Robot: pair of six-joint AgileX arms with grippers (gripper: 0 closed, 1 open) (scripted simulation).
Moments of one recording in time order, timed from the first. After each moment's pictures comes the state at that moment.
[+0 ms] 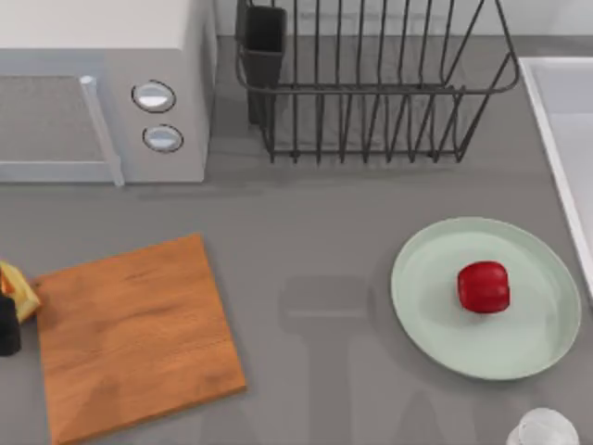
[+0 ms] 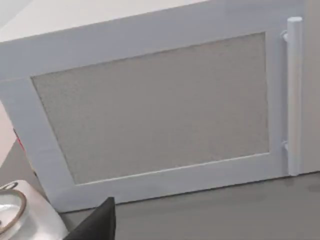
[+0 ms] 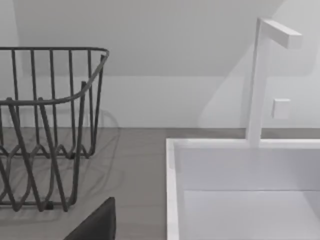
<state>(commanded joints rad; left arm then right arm) 0.14 0.21 0.12 -0.07 0.16 0.22 0.00 0.00 0.00 0.00 0.00 0.00</state>
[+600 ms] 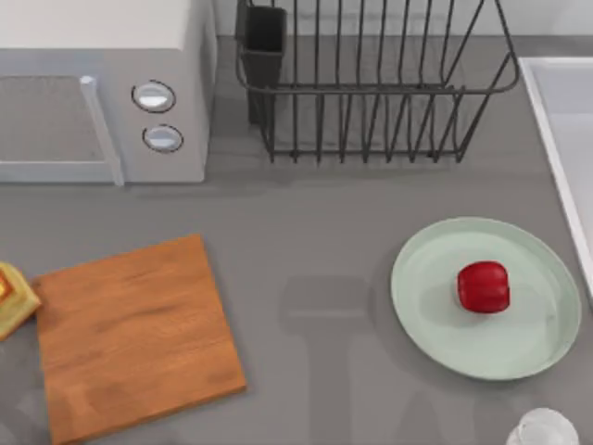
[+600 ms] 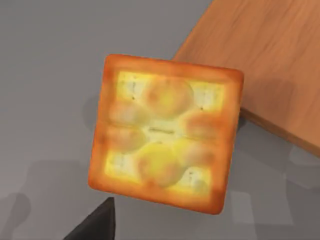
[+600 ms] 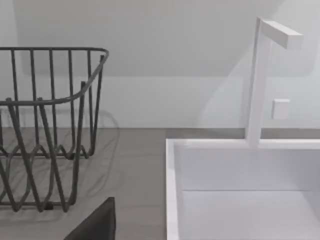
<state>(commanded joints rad) 0.58 1.15 0.47 -0.49 0.66 1.17 0.00 0.00 0.00 0.00 0.00 0.00</state>
